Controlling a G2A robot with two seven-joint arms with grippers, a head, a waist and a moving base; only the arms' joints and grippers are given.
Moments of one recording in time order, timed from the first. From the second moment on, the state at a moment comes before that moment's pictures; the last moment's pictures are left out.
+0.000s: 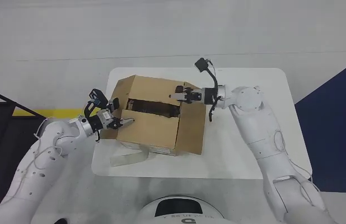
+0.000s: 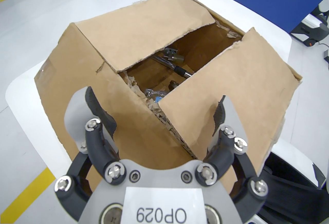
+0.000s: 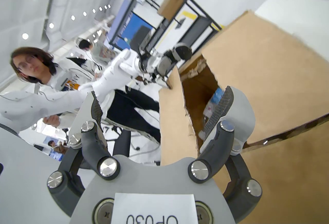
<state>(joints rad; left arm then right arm) 1.34 -0.85 -1.26 -1.46 0.86 -0.76 -0.12 -0.95 -1.34 1.18 -1.30 0.01 -0.43 1.17</state>
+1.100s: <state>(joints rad) 1.26 -0.88 -1.32 -0.95 0.85 -0.71 0.00 -0.67 -1.40 0.79 -1.05 0.09 -0.36 1.36</state>
